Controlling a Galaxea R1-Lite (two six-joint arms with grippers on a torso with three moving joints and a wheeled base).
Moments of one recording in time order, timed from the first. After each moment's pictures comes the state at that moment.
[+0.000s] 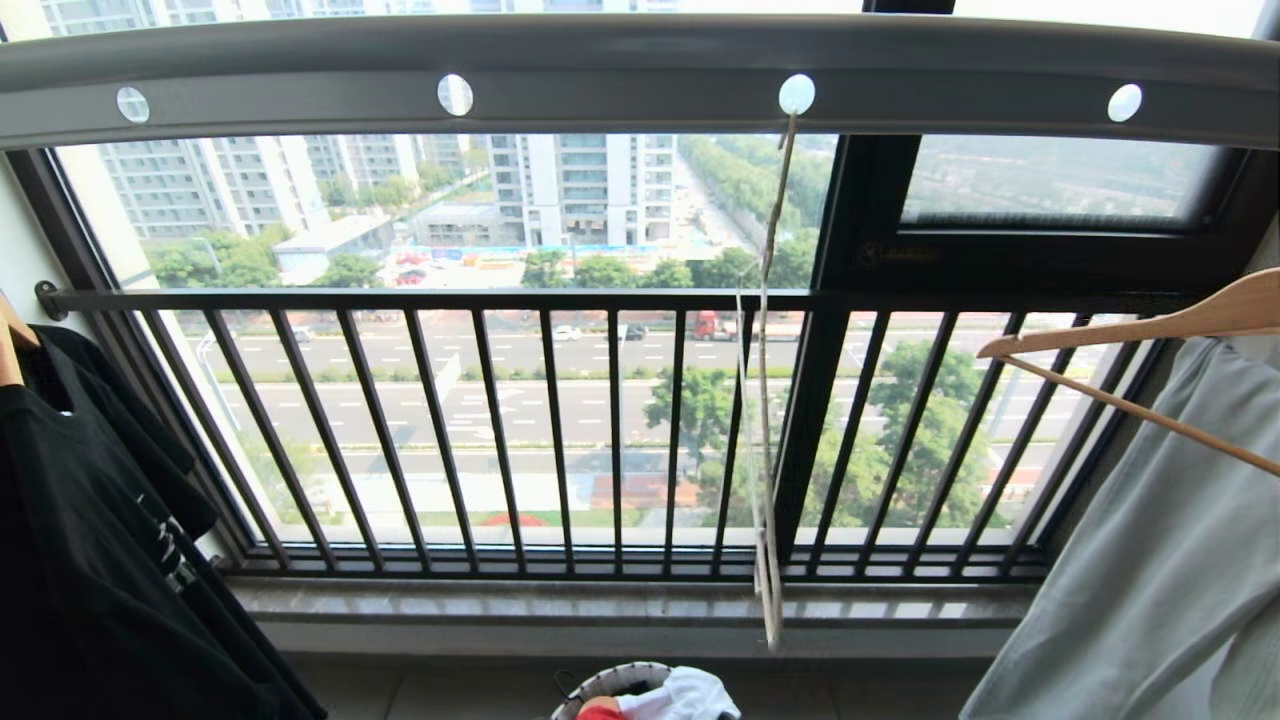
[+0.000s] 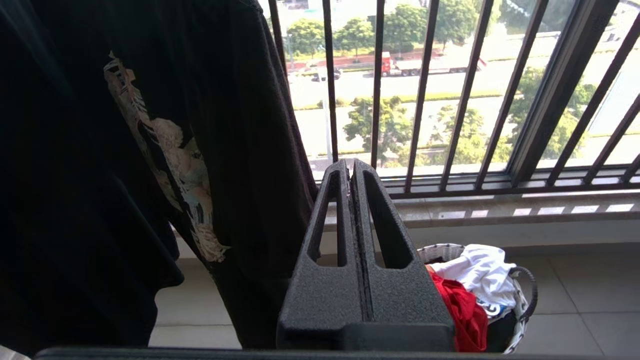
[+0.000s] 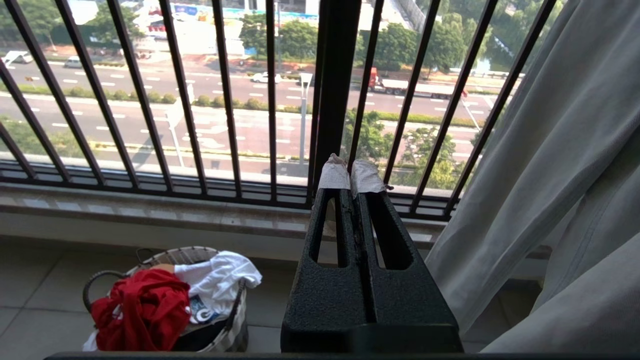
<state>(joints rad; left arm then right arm) -0.01 0.00 0.00 0.01 -0.01 0.06 0.00 0.00 0.00 0.01 0.02 -0.05</state>
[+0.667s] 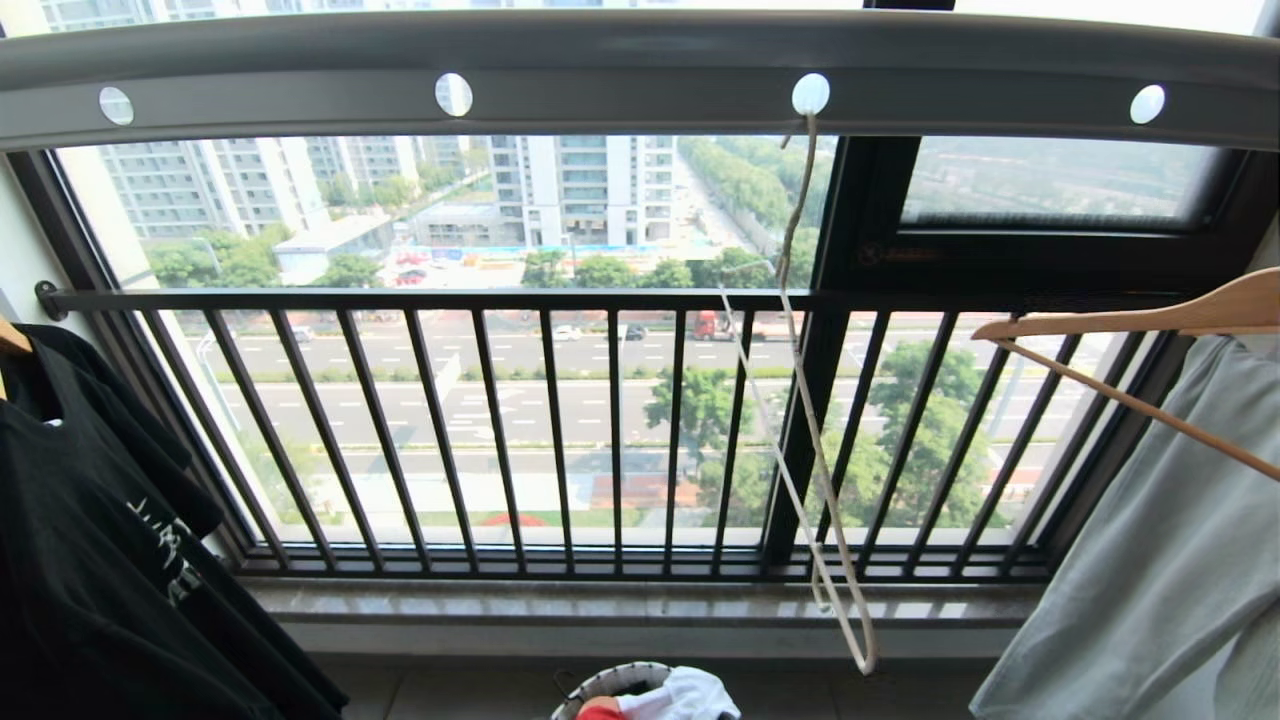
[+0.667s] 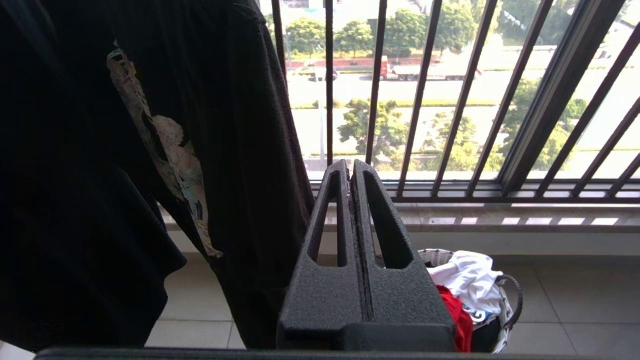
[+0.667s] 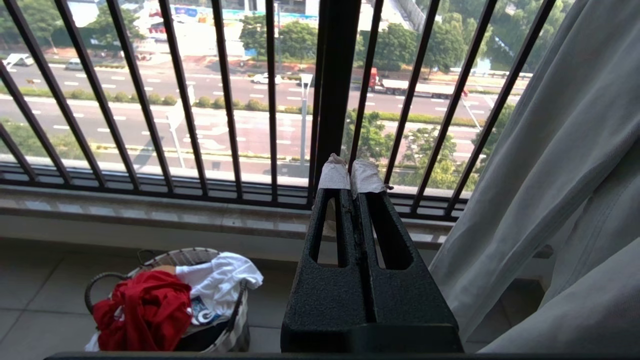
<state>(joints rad) -0.01 0.00 0.00 0.01 0.00 0.00 0.00 0.00 0.00 0.01 0.02 -0.05</state>
